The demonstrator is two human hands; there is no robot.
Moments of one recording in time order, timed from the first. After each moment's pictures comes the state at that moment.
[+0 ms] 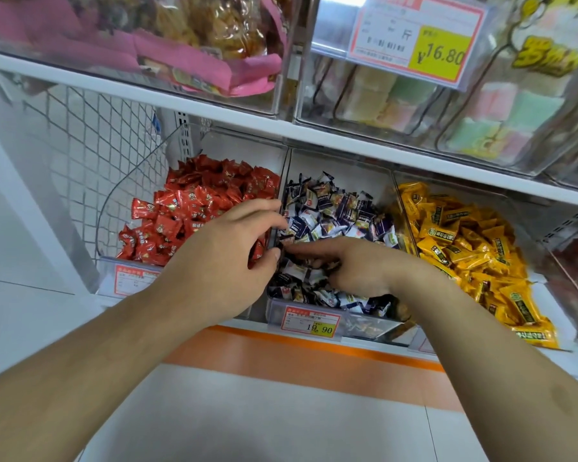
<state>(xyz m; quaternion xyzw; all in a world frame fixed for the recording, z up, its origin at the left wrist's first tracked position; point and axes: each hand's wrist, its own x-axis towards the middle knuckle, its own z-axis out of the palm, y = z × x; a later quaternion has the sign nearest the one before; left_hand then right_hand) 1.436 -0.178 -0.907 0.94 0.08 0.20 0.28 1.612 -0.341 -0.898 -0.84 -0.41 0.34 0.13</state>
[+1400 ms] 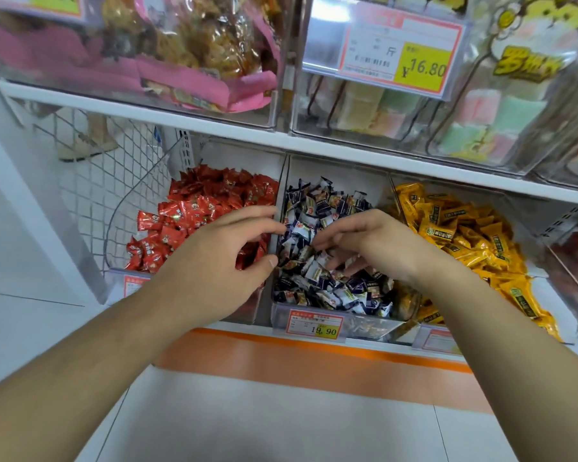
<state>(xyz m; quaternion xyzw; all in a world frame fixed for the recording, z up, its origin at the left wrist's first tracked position) 1.427 -0.168 -0.897 0.93 0.07 0.16 0.32 1.613 -0.357 -0.874 -0.81 -0.31 0.30 0.39</state>
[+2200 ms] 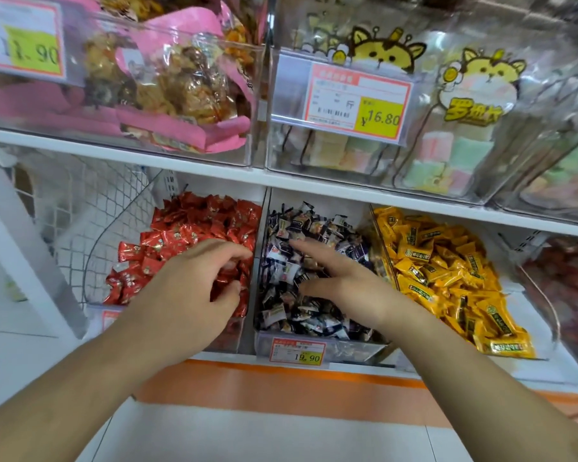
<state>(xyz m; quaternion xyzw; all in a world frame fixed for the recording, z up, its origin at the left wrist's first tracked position) 1.421 -0.166 -0.891 0.93 0.11 0.17 0.30 1.589 -0.360 -0.881 -0.82 -0.33 0.30 0.36</state>
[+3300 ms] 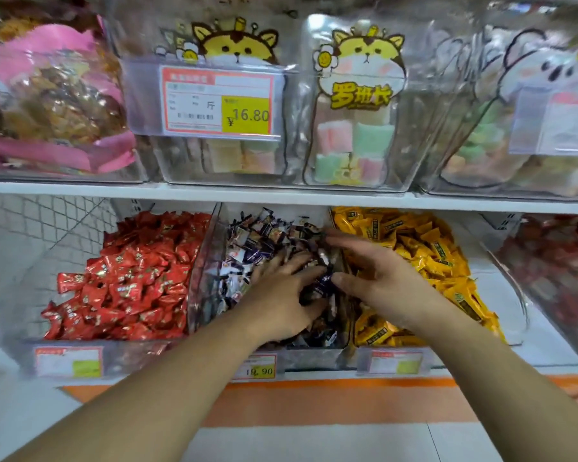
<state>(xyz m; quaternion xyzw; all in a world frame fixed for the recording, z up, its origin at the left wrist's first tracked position) 1.571 -0.266 -0.945 0.98 0.03 -0.03 0.22 1.647 -0.457 -0.889 -0.84 -0.34 0.14 0.39</state>
